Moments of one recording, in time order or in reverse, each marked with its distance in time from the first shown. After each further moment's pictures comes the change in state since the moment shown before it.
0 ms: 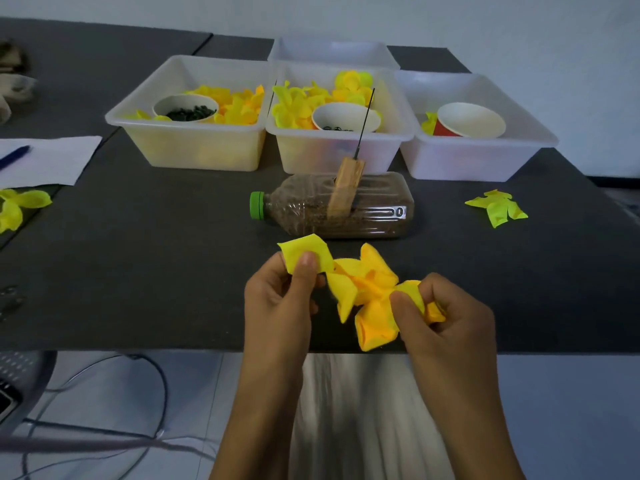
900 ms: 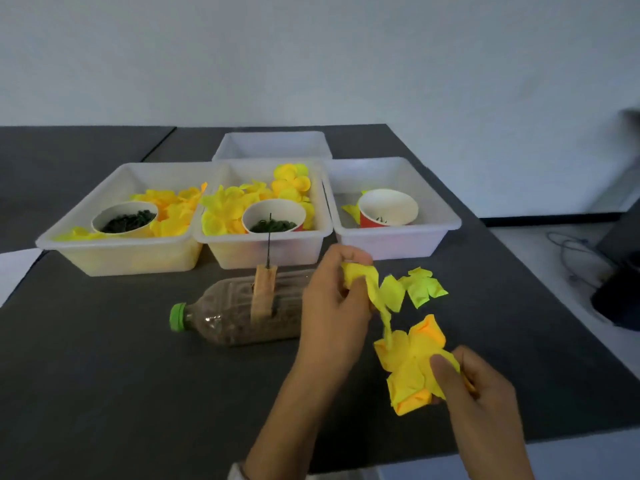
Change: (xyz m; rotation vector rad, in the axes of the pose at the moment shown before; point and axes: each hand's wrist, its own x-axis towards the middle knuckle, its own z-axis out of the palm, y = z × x) left_hand 0.052 0.041 0.167 0.094 -0.342 0.231; right_hand 0.076 0.049 -0.113 0.055 0.069 0.258
